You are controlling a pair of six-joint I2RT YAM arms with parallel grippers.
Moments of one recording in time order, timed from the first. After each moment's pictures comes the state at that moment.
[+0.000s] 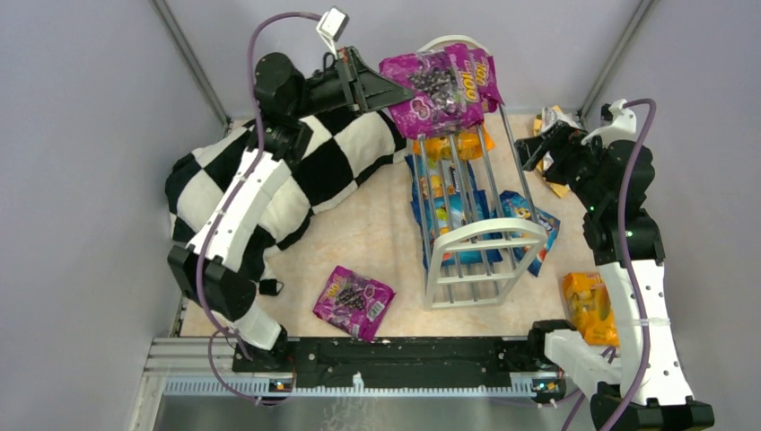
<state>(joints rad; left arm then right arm) -0.39 1.57 1.76 0.23 0.96 -1.10 0.06 0.90 1.20 -0.46 -0.15 0.43</state>
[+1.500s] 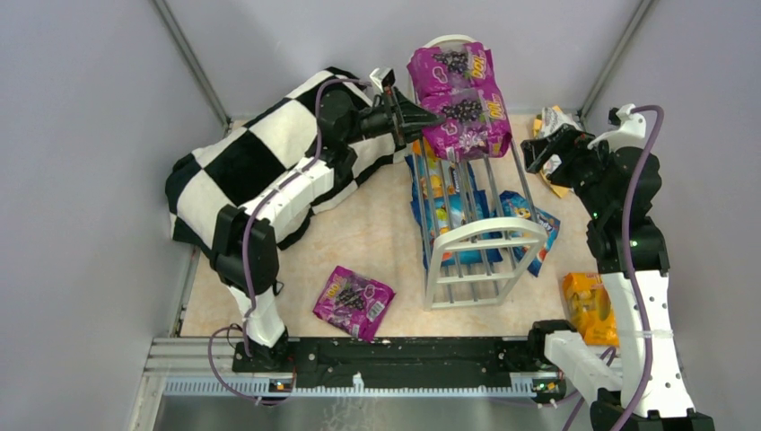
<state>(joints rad) -0.50 1.81 1.54 0.59 0.86 -1.72 0.06 0.85 1.20 -0.46 -0.10 0.40</state>
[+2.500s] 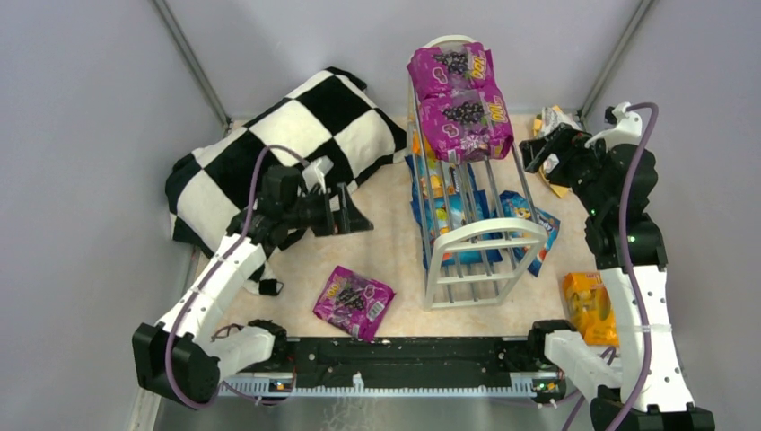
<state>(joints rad) -0.33 1.11 1.00 -0.42 0.65 -0.54 0.06 0.86 1.20 -0.47 -0.09 0.40</state>
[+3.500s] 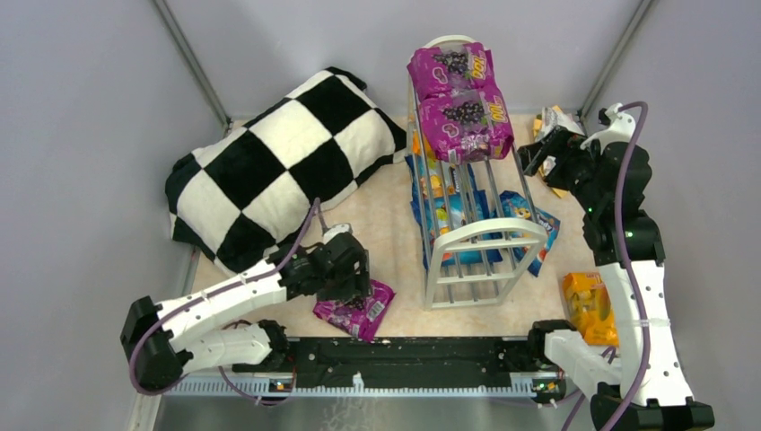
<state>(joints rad) -0.97 1.08 0.80 -0.83 -0.12 -0.93 0.06 0.89 1.20 -0.52 -0.08 0.39</state>
